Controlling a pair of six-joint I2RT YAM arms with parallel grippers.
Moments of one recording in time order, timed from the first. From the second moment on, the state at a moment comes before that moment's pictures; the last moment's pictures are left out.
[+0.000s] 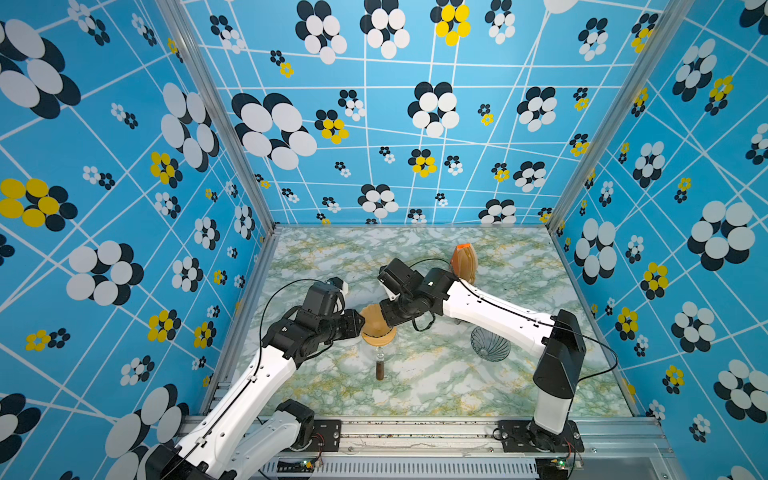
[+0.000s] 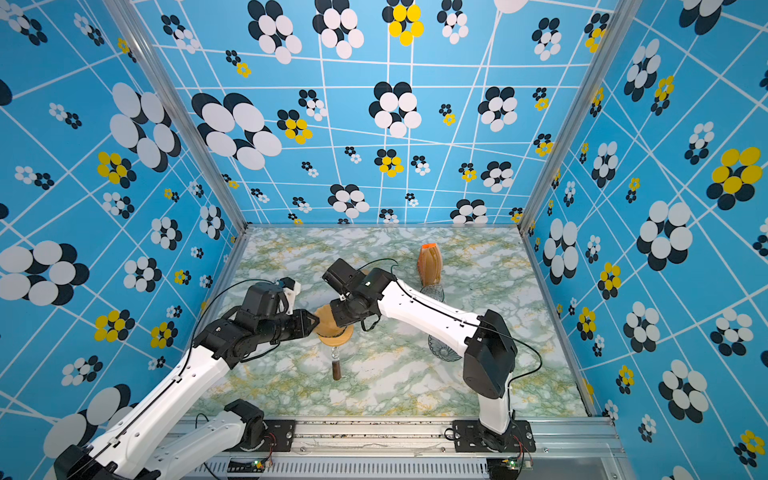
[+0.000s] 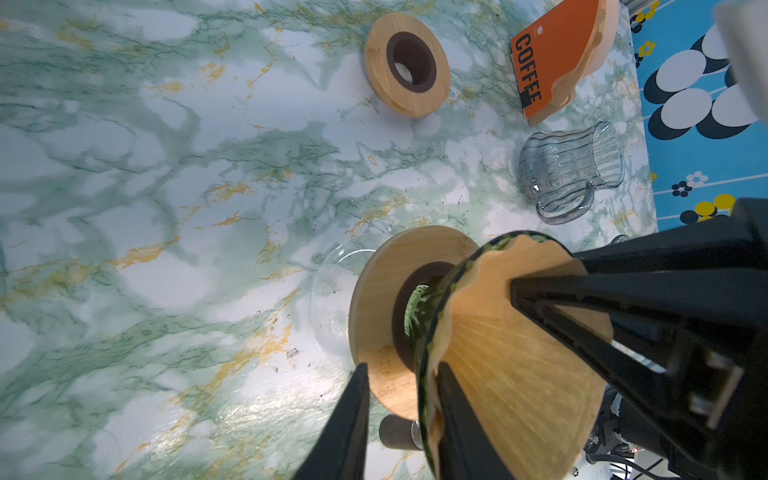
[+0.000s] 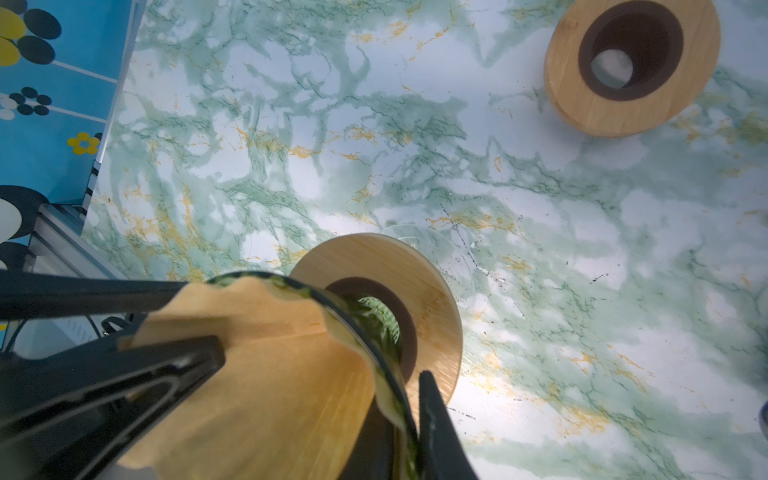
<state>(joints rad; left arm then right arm) -0.42 0.94 0.83 -0.72 0.22 -0.55 0.98 1.87 1.73 -0.94 0.00 0.51</state>
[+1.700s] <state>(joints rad) -0.43 1.02 0.89 -0.77 0.21 -0.55 0.97 1.78 1.65 -0.86 0.04 0.49</state>
